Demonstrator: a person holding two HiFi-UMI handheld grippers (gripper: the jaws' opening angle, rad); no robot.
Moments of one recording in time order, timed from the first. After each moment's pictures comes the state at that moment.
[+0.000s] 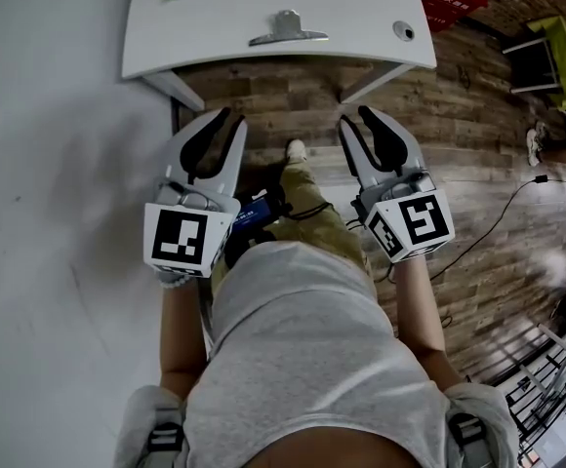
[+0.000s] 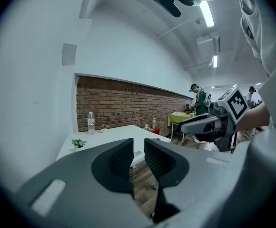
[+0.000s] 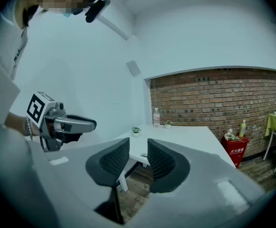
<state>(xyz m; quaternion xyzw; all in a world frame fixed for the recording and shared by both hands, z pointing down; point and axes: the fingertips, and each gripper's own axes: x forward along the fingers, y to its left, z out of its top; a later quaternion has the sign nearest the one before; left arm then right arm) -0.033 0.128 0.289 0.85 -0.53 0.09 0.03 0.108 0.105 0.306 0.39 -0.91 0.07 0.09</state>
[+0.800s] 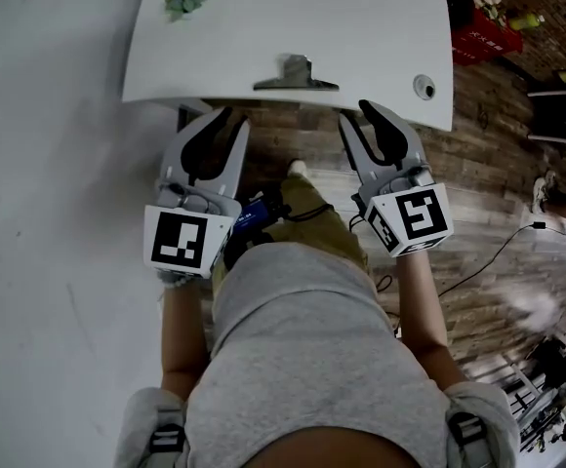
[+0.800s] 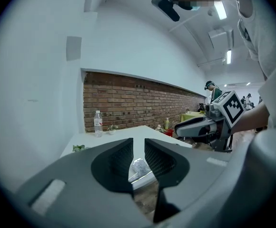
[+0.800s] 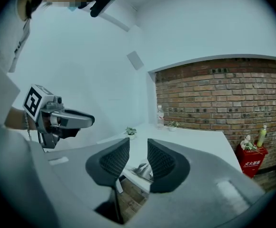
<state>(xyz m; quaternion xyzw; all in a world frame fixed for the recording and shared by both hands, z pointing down) -0.037 0.001 0.289 0.81 -0.58 0.09 0.05 0.091 -0.048 0.319 0.32 -0.94 0.06 0.12</state>
